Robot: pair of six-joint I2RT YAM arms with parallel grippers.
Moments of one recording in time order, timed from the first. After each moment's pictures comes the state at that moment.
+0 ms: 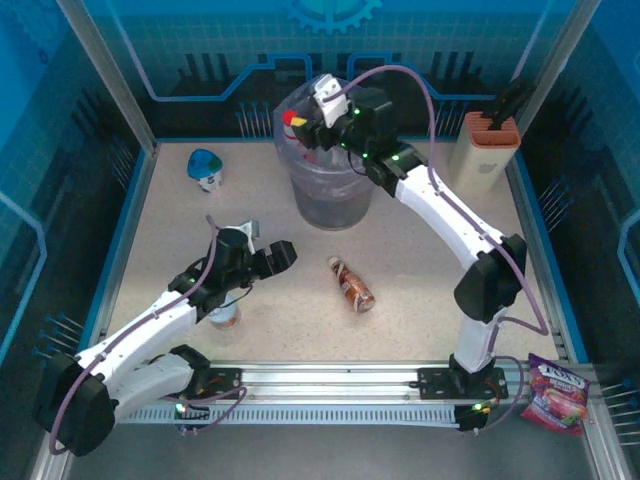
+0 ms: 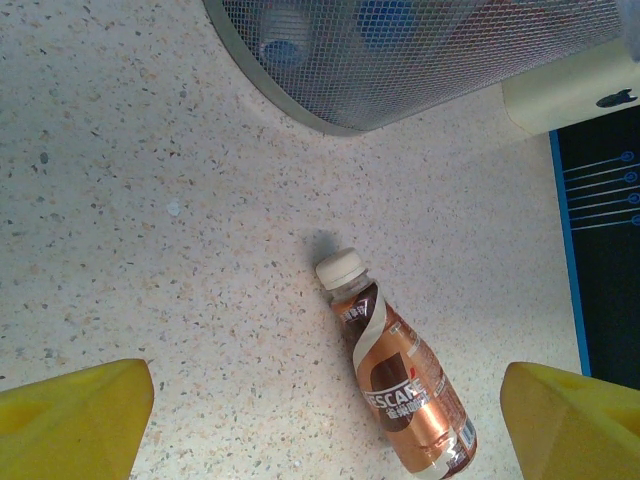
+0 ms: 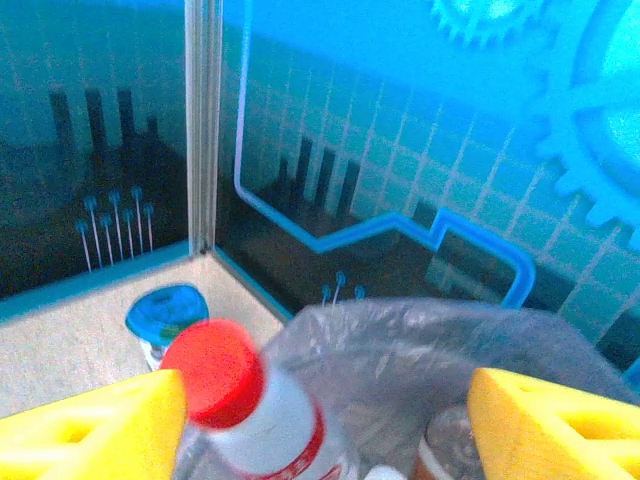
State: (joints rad) left arm -0.48 0.98 0.58 -0.21 0.15 -0.86; right arm 0.57 1.81 1.90 -0.17 -0.15 -0.20
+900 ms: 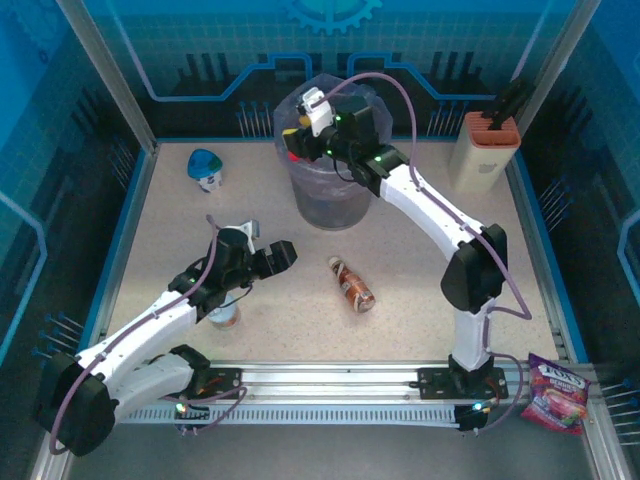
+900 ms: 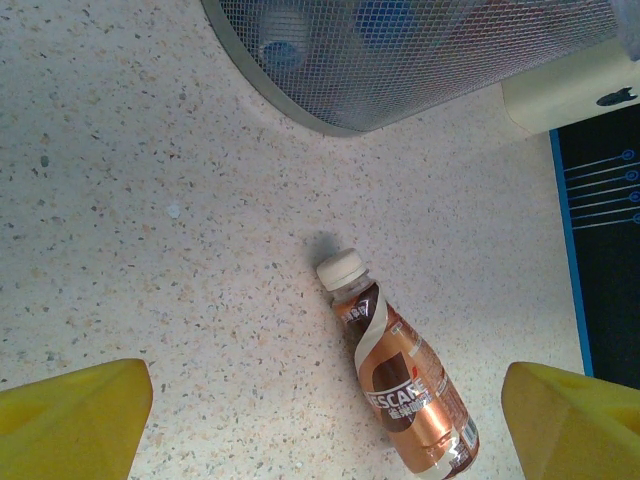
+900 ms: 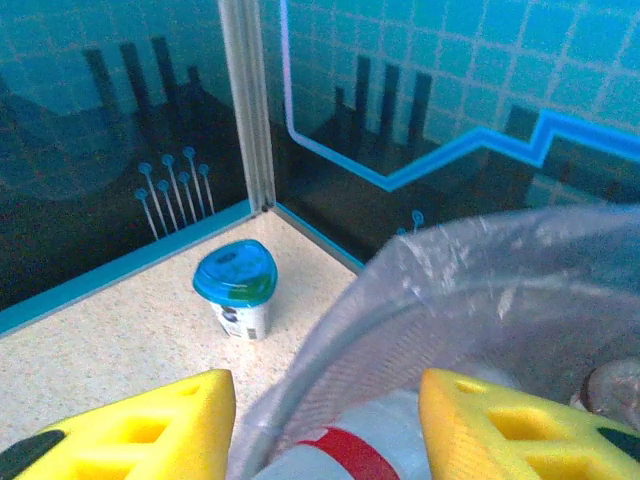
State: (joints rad) left arm -0.48 0.98 0.58 -0.21 0.15 -0.85; right arm 0.59 1.95 1.91 -0.21 -0.20 -0.06
